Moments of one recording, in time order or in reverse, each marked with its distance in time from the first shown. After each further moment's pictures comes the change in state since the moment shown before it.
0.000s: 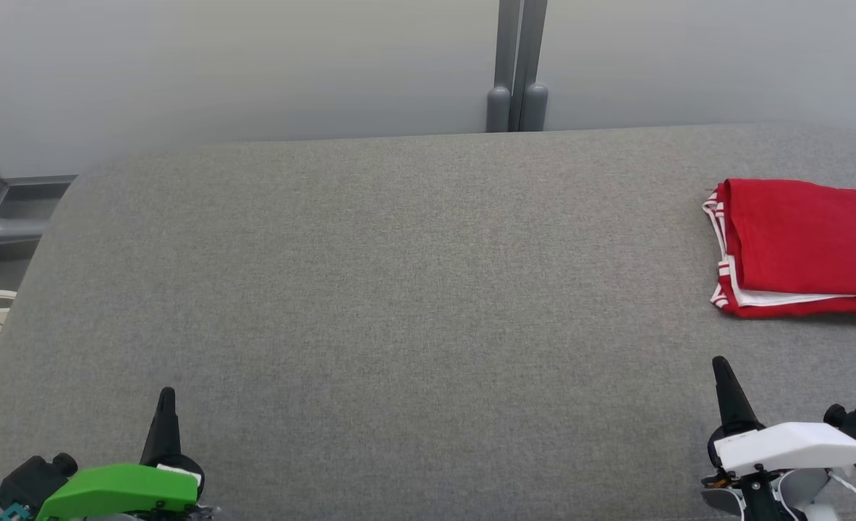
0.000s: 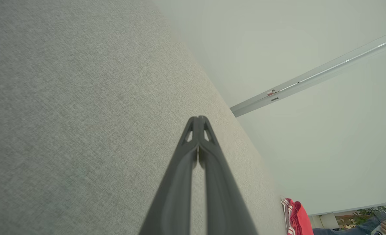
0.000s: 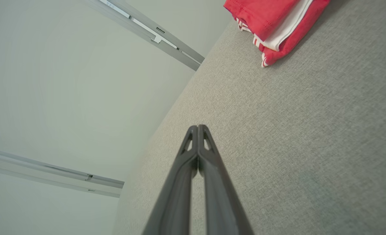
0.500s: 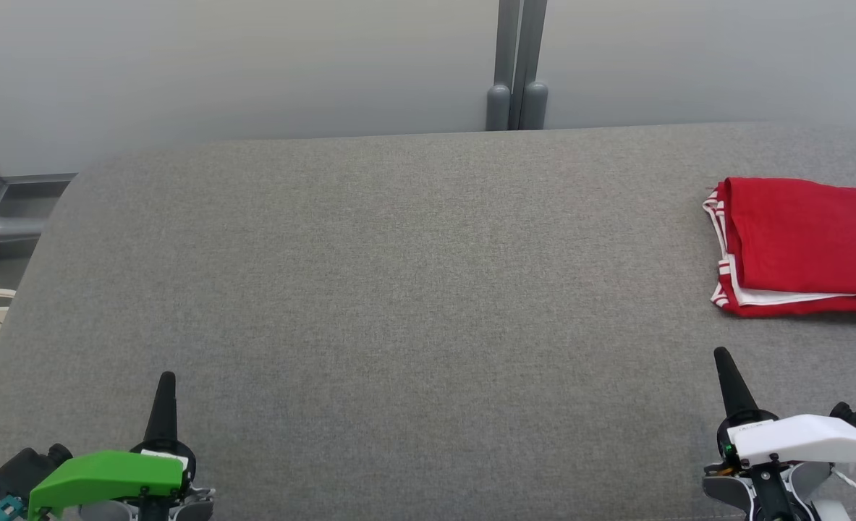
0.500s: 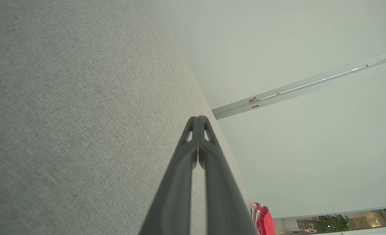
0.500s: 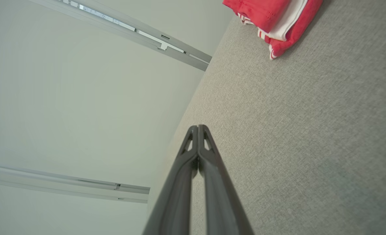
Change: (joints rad) left arm -0.030 0.000 0.010 0.000 -0.149 -0.008 0.042; right arm -0.011 -0.002 -0.007 -0.018 0.153 0.000 0.033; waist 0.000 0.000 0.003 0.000
